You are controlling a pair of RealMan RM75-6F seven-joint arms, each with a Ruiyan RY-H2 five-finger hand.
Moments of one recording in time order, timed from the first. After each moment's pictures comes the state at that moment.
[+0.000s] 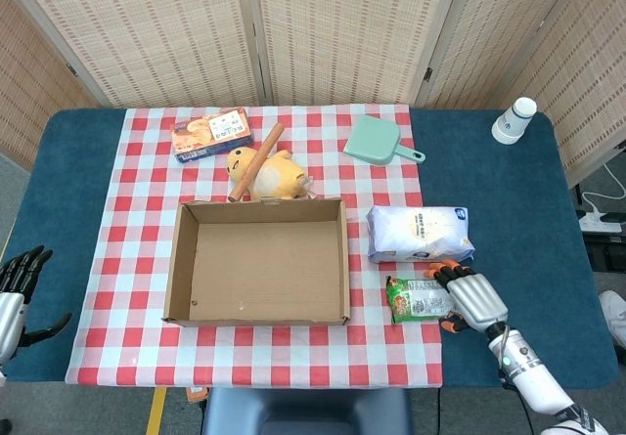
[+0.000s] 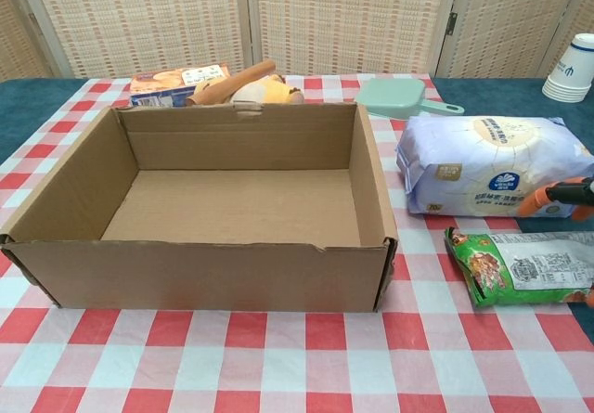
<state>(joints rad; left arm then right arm) -0.11 -1.13 -0.05 -1.46 1.52 1.49 -0.21 0.35 -1.32 0.00 -1.50 -1.47 1.03 -0.10</state>
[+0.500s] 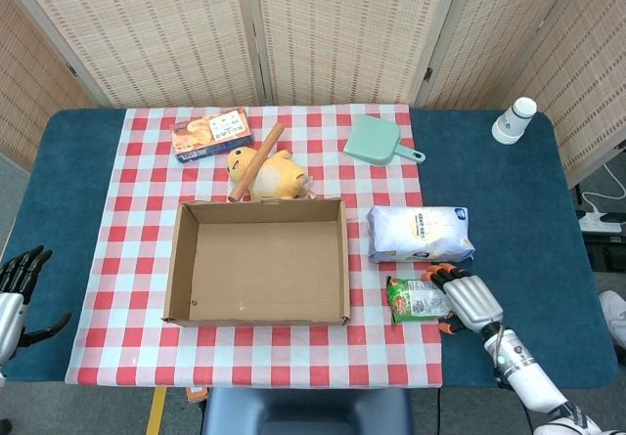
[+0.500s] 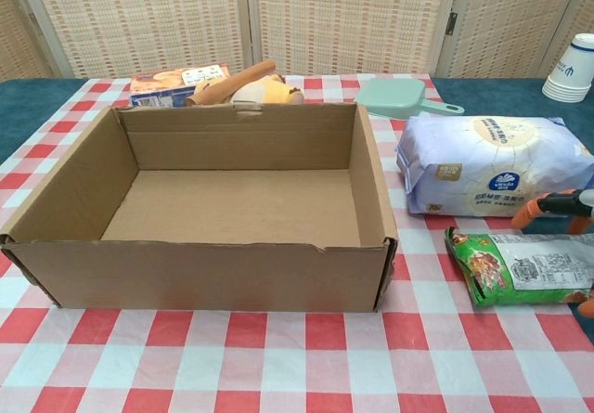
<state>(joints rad) -0.11 -1.13 -0.05 -1.46 1.52 1.49 -0.22 0.37 -1.35 -0.01 -1.47 -1.44 1.01 -0.10</state>
